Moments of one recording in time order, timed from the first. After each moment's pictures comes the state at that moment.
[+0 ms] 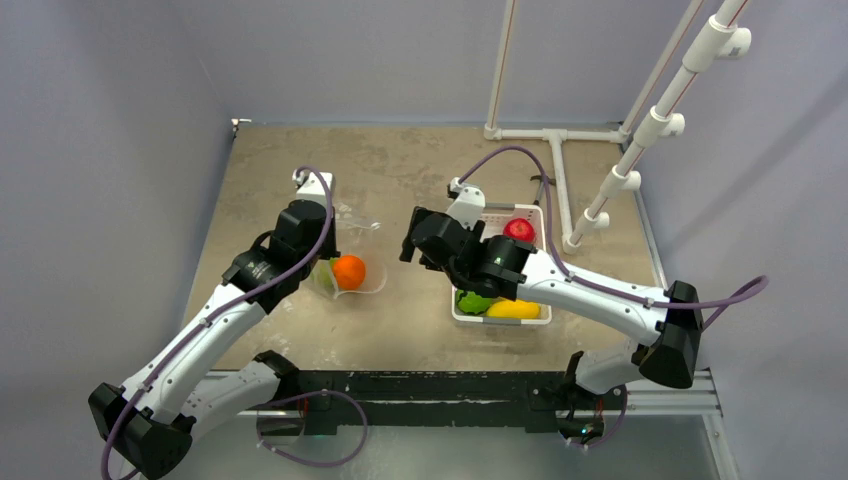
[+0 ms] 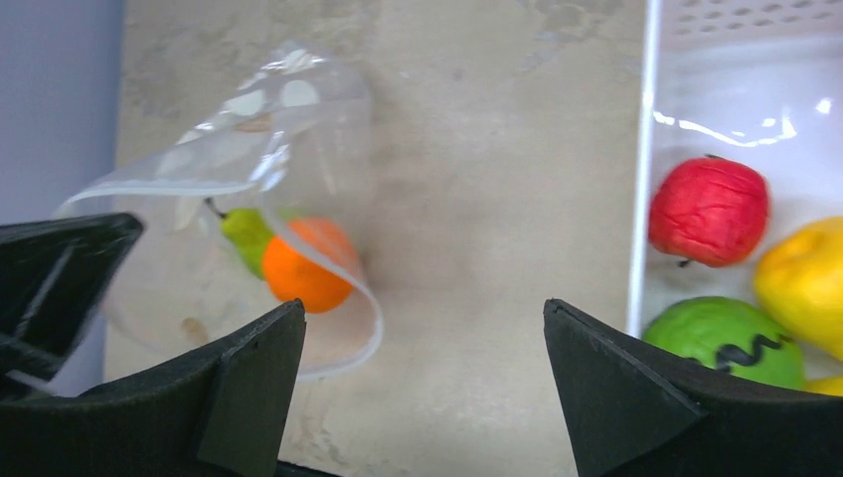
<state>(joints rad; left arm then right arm) -0.56 0.93 0.92 -0.58 -0.40 -0.28 1.11 1.42 1.30 -0.62 0.64 1.02</state>
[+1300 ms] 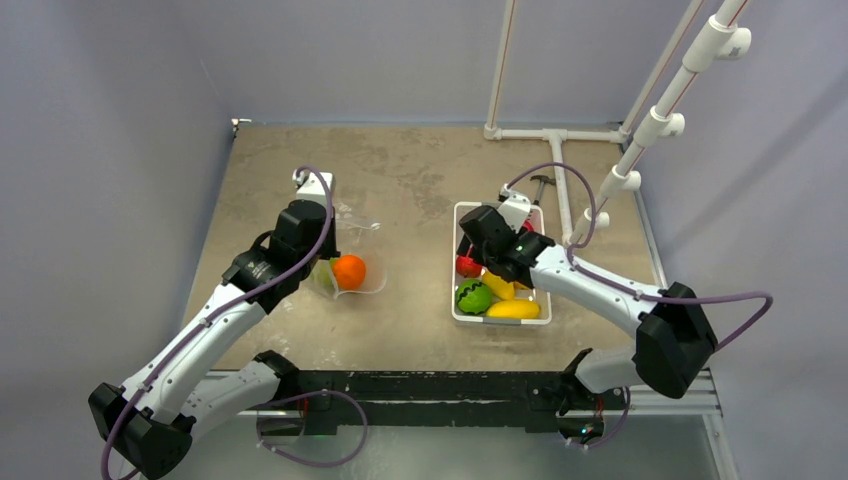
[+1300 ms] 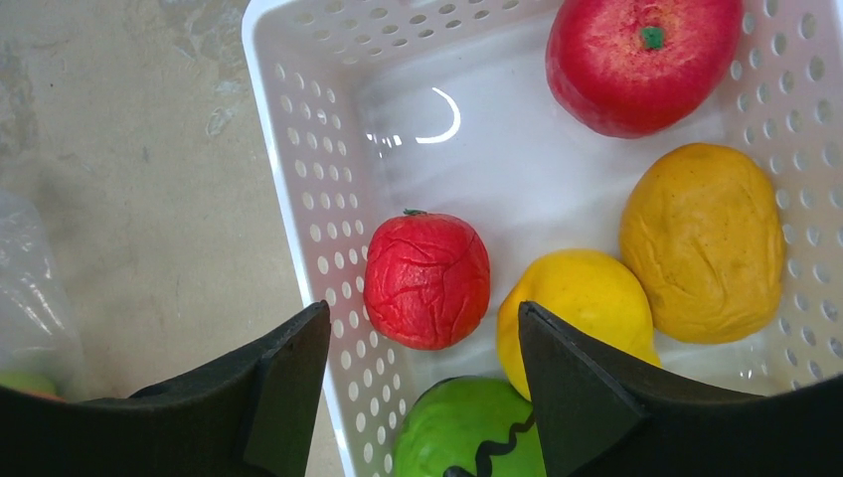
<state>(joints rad) -0.56 0.93 0.92 -0.58 -0.40 -0.28 0.77 1.37 0.96 -0.52 0.56 0.97</state>
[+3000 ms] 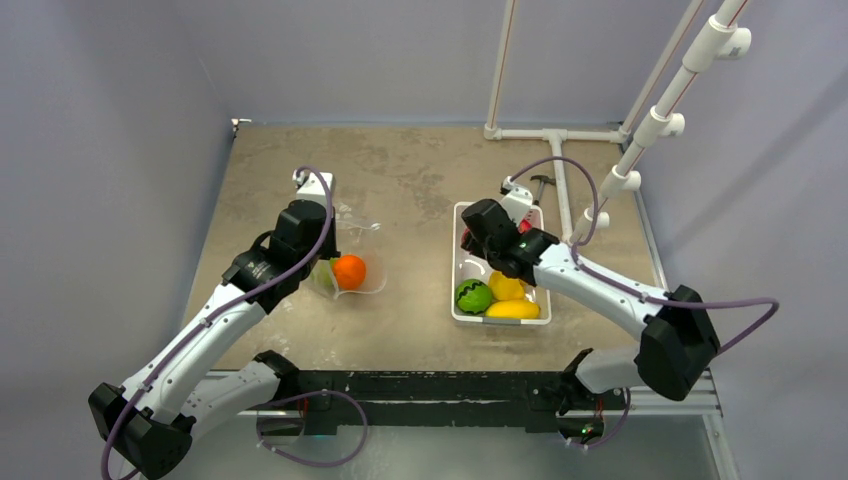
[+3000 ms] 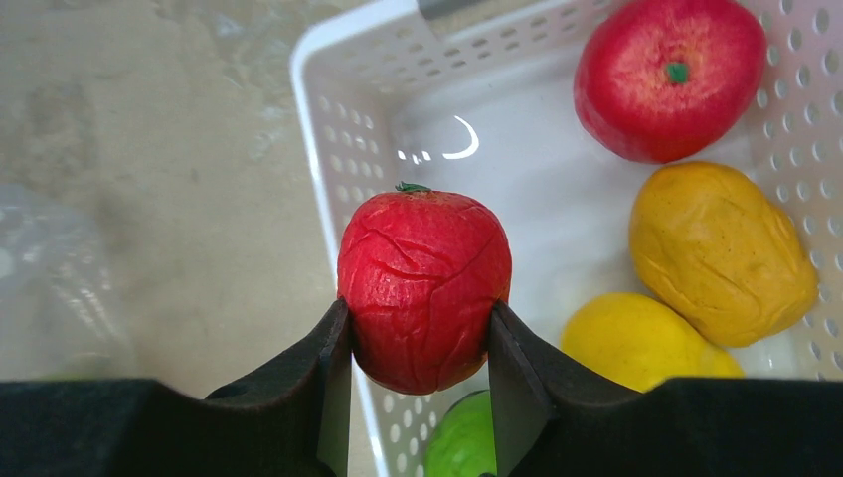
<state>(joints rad) -0.56 0.93 0.92 -0.58 -0.39 -0.28 0.75 1.38 0.98 -0.48 0.55 0.97</state>
